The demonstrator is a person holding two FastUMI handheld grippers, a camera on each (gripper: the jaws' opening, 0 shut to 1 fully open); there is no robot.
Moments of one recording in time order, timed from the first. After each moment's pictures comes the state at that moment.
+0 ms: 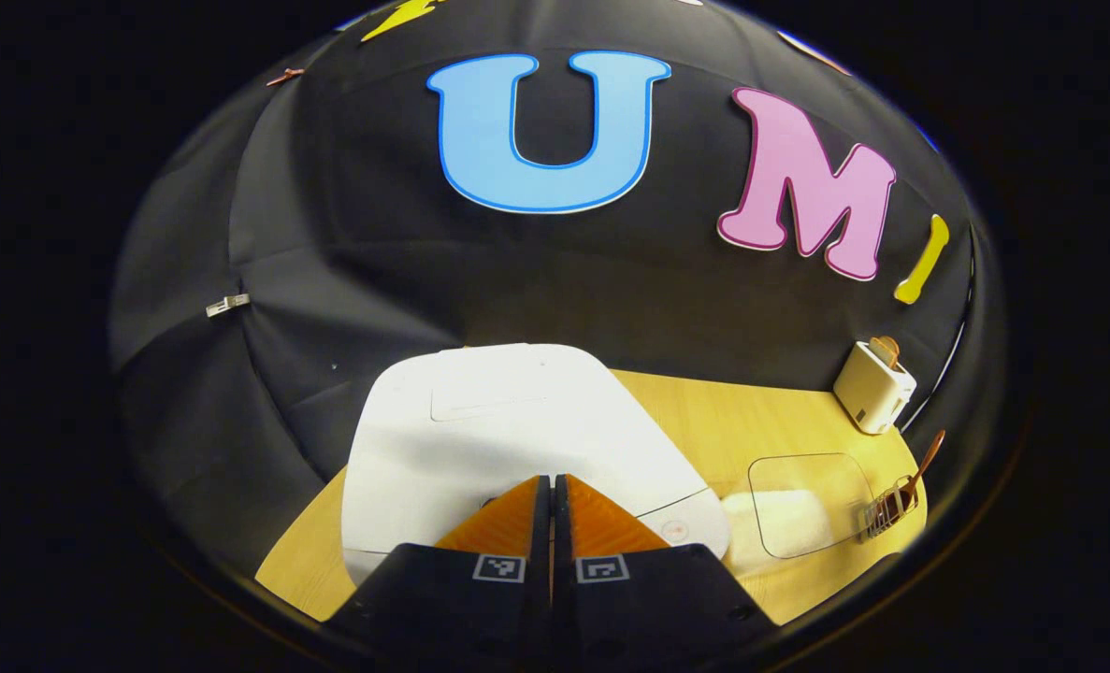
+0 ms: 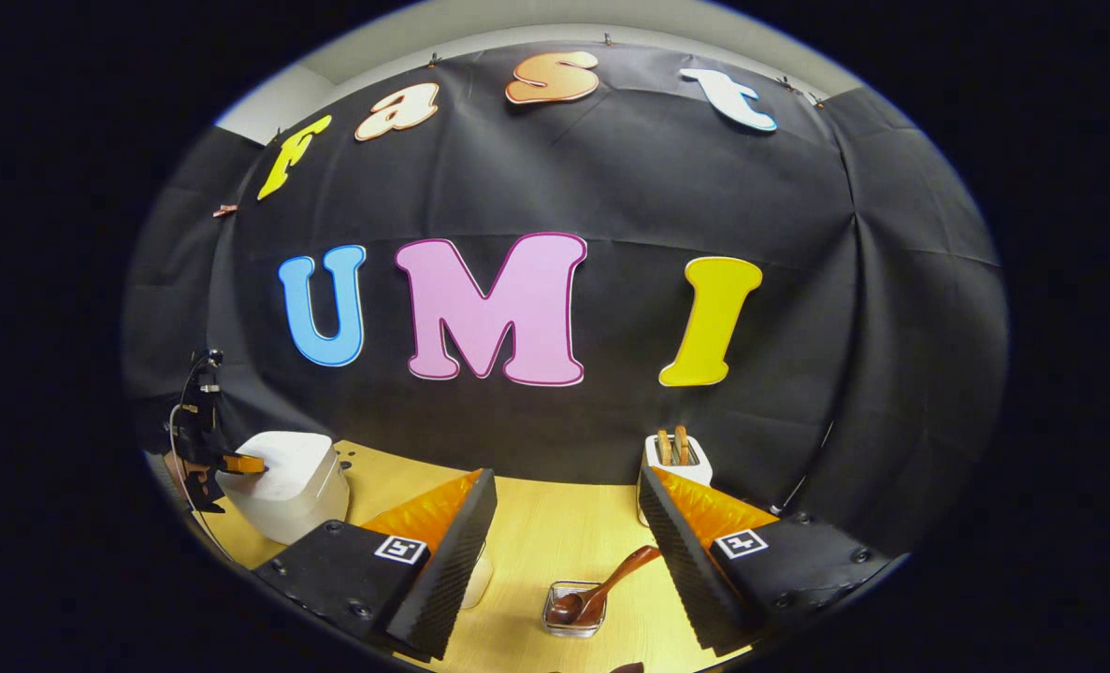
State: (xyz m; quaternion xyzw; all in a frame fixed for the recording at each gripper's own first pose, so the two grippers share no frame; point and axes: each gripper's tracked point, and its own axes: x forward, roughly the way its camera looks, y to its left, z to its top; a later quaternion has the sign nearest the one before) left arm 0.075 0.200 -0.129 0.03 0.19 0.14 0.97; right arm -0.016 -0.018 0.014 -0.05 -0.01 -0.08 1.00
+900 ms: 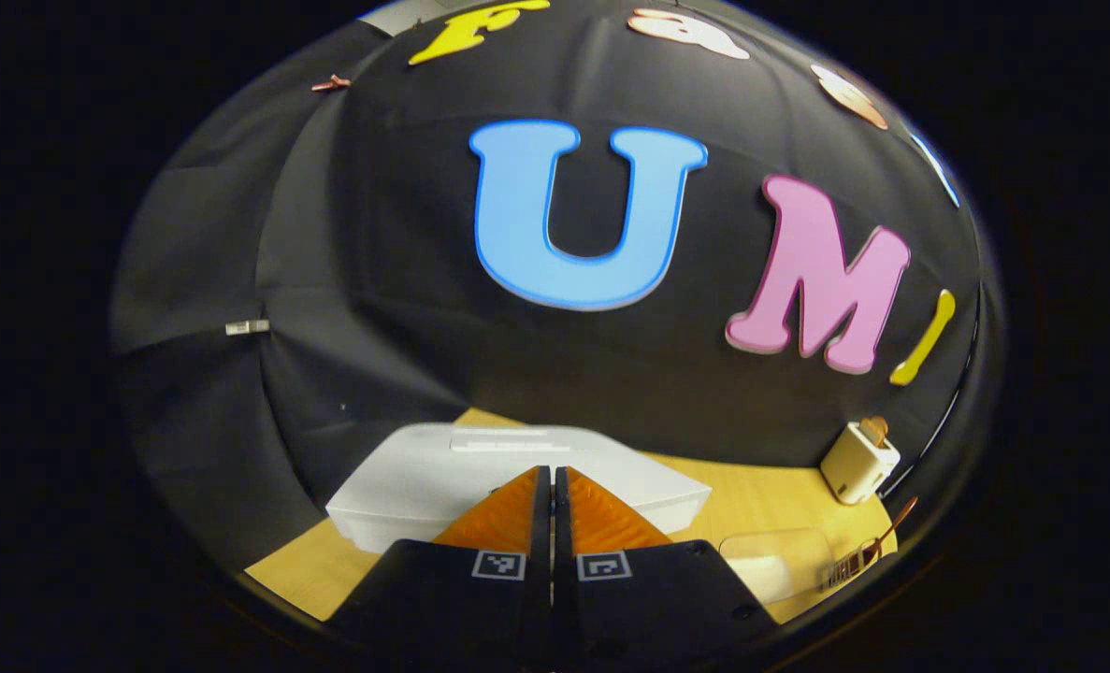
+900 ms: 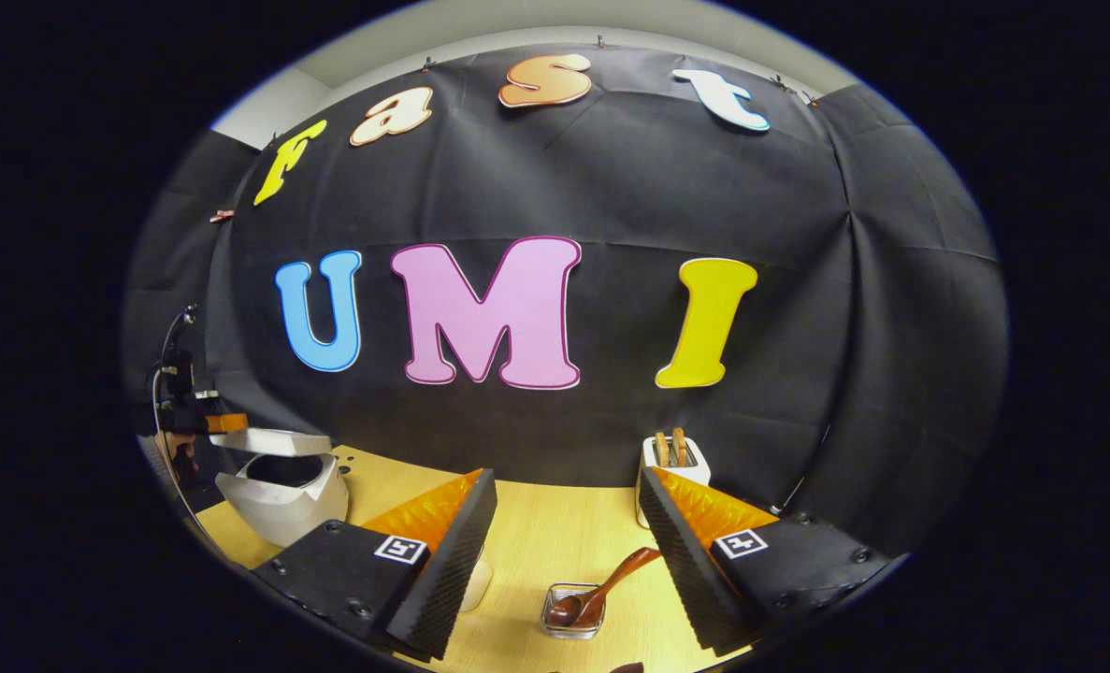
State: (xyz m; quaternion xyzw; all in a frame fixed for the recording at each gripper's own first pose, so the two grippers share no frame) left arm 0.080 0.208 -0.011 0.01 0.04 0.16 0.99; right arm -0.016 -0.022 0.017 -0.04 -0.02 -0.08 1.00
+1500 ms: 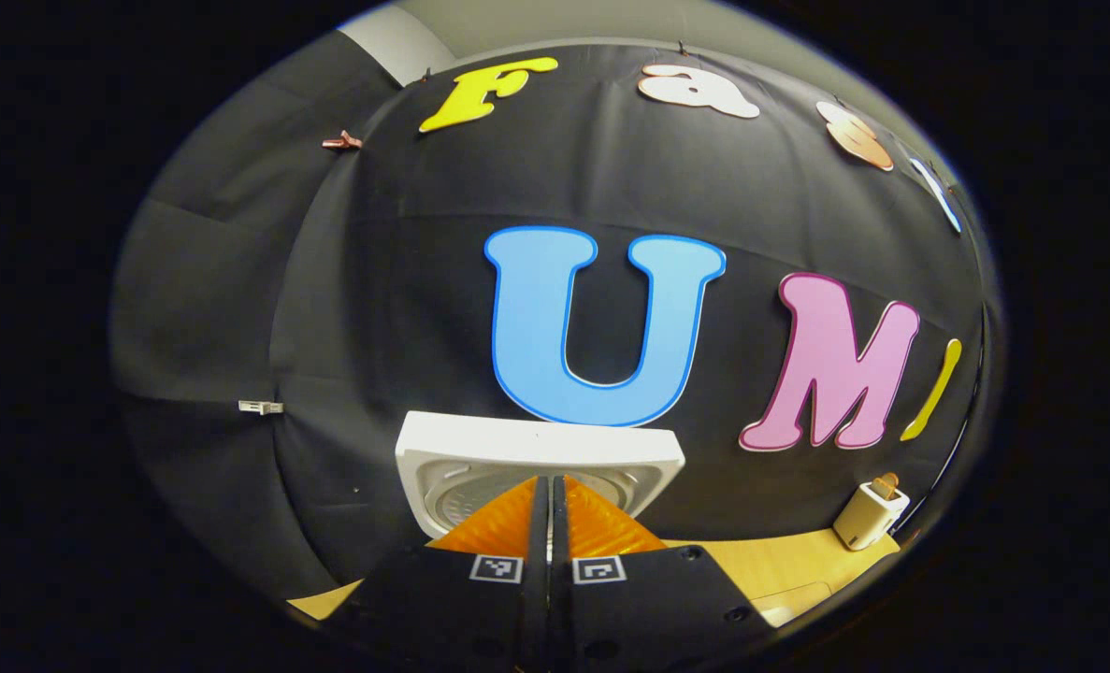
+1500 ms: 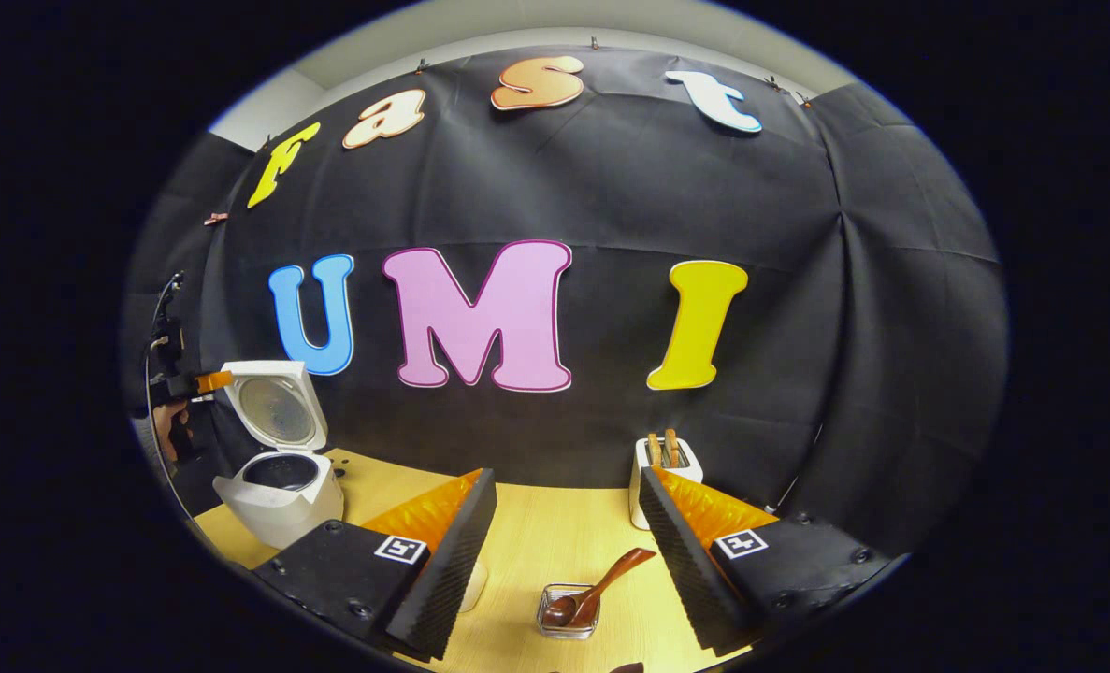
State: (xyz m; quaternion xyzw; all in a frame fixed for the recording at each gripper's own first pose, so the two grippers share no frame) left arm 0.086 0.213 0.073 0.03 -0.08 0.16 0.98; right arm -0.020 -0.029 0.018 -0.03 -0.02 -0.10 0.99
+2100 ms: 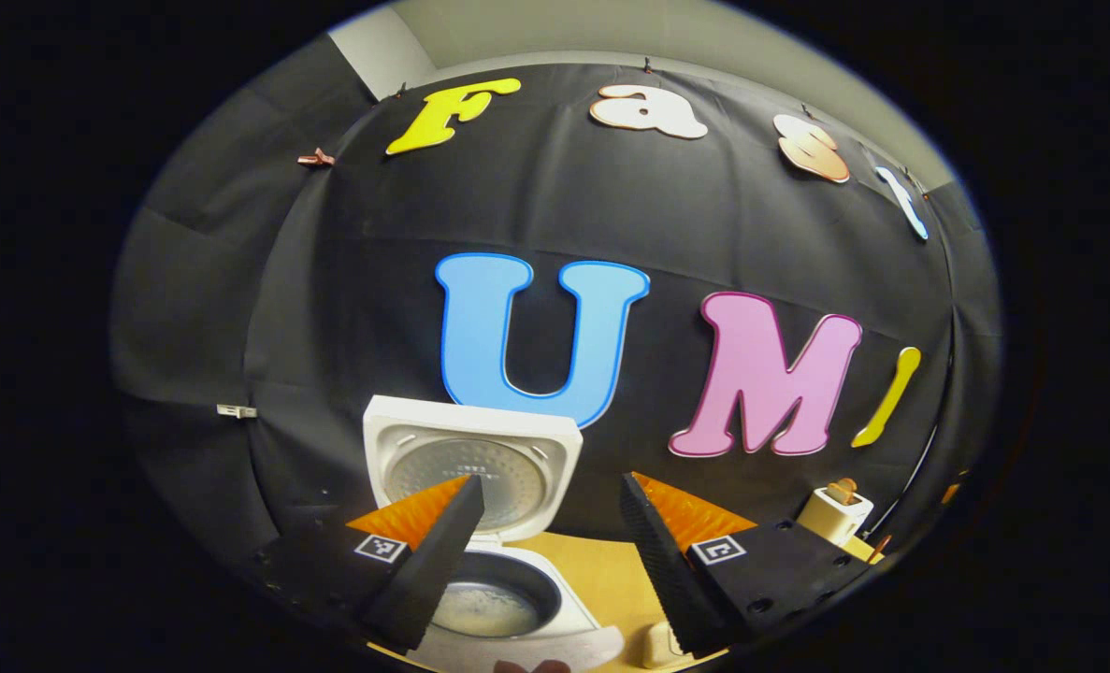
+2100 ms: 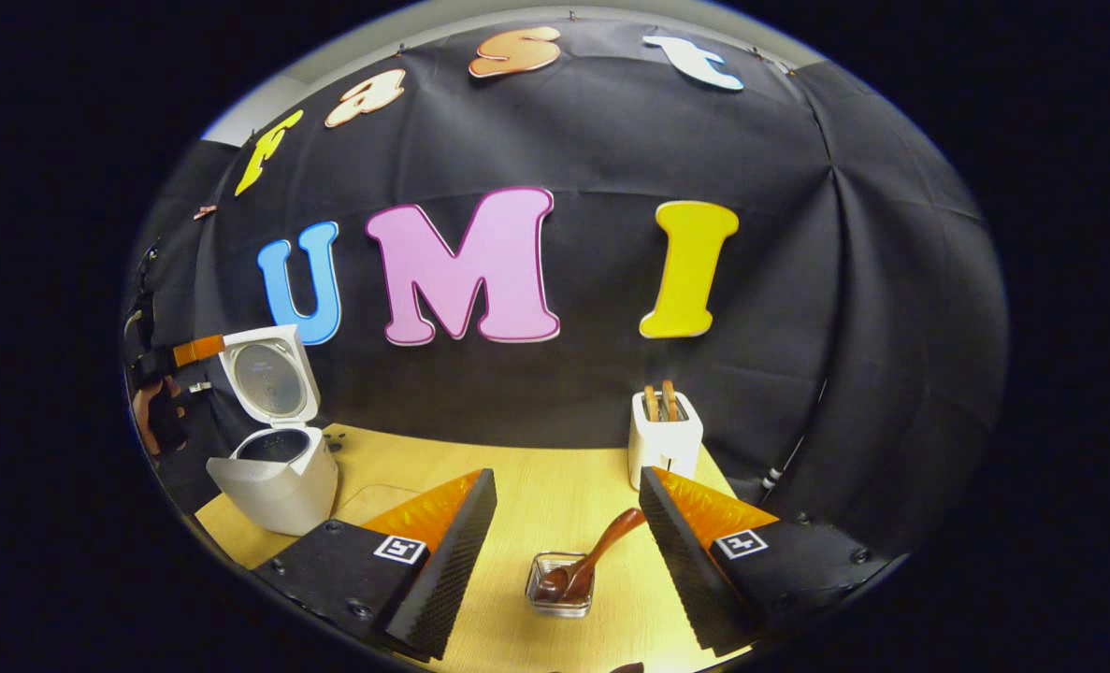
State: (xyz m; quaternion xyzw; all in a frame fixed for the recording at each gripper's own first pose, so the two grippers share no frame) left arm 0.056 0.127 0.057 0.03 -0.07 0.10 0.99; right arm -0.015 -0.056 -0.052 0.00 0.04 -0.10 0.99
